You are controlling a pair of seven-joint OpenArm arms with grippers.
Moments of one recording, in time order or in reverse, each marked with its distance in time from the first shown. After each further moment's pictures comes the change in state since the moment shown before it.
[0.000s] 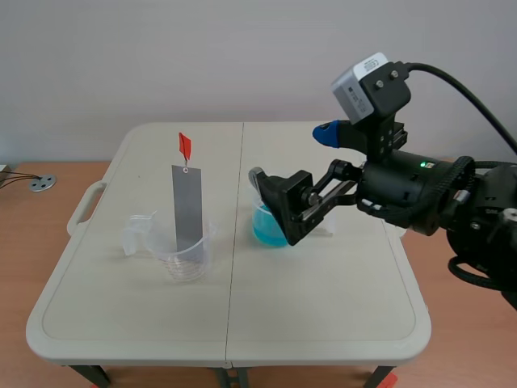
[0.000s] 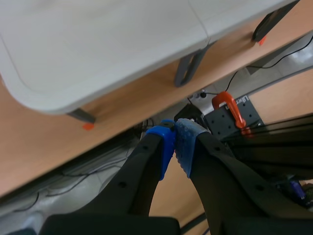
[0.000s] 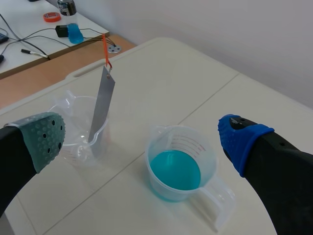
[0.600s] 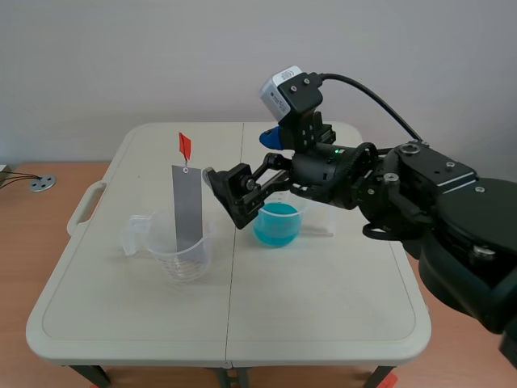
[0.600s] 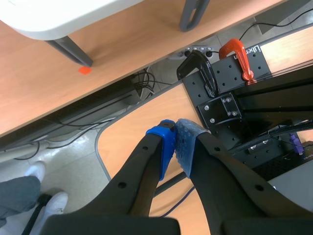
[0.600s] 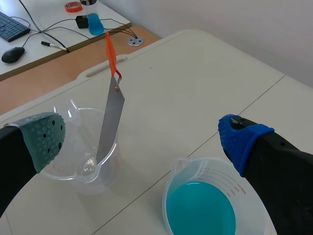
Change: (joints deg) left arm 5.4 -0.1 0.0 -3.3 0.2 2.4 1.7; right arm 17.4 -7.2 -11.5 -20.9 0.0 0.0 1.4
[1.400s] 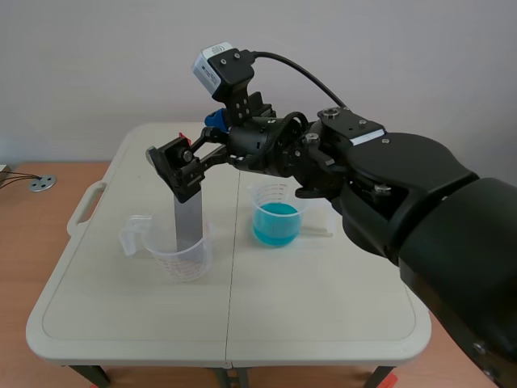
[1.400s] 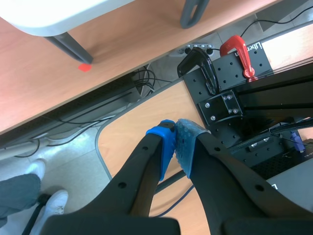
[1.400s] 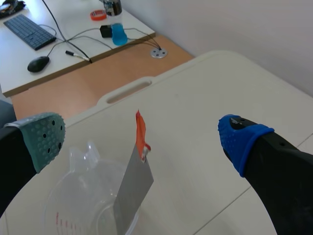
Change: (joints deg) left arm 0.0 0.0 0.0 0.0 0.0 0.0 0.4; right arm 12.0 -10.3 -5.9 -13.4 0.0 0.9 0.0
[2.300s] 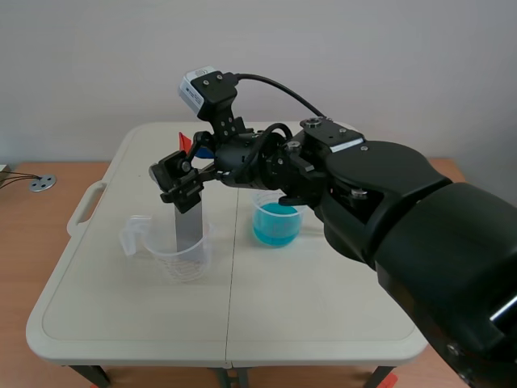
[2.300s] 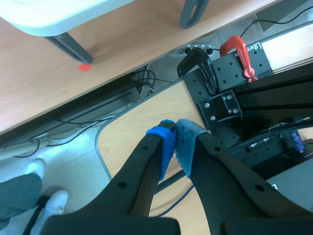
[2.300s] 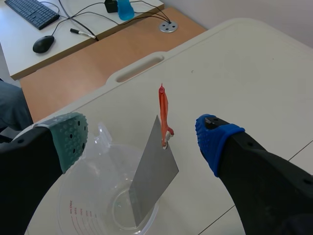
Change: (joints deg) left arm 0.0 0.0 0.0 0.0 0.0 0.0 0.0; right arm 0.2 -3.1 0.0 -3.9 0.0 0.0 -4.9
